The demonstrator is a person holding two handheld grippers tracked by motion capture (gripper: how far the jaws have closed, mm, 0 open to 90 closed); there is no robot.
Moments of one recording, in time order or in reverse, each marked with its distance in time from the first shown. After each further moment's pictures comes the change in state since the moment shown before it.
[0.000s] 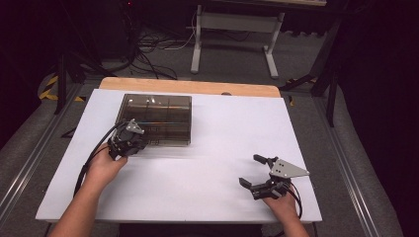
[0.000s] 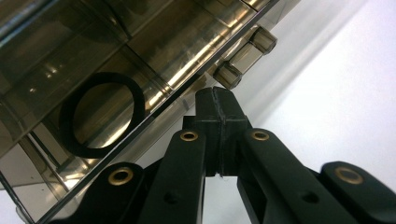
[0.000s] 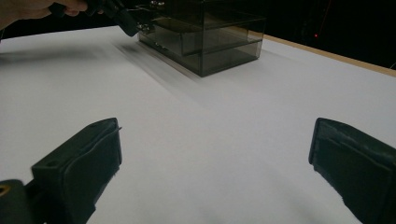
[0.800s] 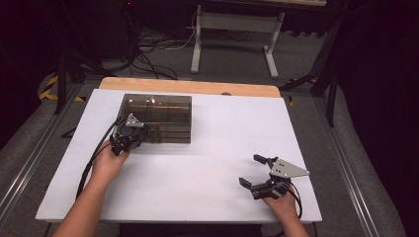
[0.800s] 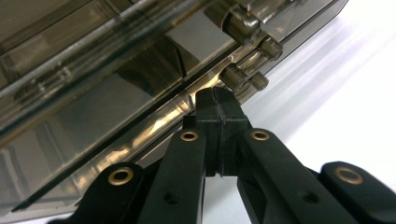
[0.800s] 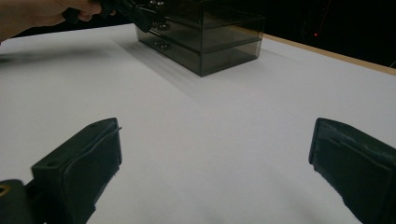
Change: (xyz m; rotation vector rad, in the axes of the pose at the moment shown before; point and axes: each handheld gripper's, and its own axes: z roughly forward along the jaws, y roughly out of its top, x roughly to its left) left arm 0.011 0.004 0.010 -0.093 0.055 -0.087; right arm 0.000 0.000 0.000 0.001 0.000 0.005
